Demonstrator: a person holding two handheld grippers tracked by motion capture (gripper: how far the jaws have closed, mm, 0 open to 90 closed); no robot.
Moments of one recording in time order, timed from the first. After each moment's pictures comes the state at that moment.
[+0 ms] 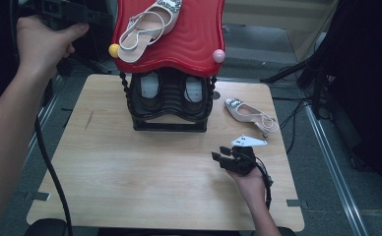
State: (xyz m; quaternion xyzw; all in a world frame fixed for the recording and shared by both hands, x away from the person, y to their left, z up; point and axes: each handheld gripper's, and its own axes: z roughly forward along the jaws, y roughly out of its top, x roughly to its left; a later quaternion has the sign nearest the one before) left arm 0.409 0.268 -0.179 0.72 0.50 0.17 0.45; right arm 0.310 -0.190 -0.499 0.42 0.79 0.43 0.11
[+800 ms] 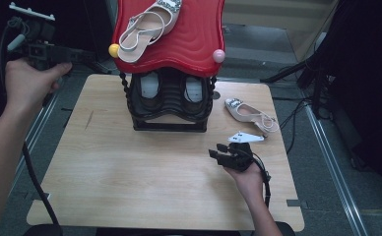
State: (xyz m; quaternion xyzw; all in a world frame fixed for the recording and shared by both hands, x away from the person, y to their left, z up) left arm 0.384 0.315 -0.260 0.71 0.53 0.14 0.43; right arm 0.319 -0.183 -0.496 0.40 0.80 0.43 0.10
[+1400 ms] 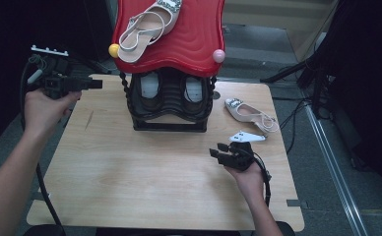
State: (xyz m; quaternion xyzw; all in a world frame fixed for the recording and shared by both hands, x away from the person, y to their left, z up) left arm 0.377 0.314 -0.335 0.72 0.53 0.12 0.43; right arm 0.320 -0.185 -0.495 0.41 0.80 0.44 0.10
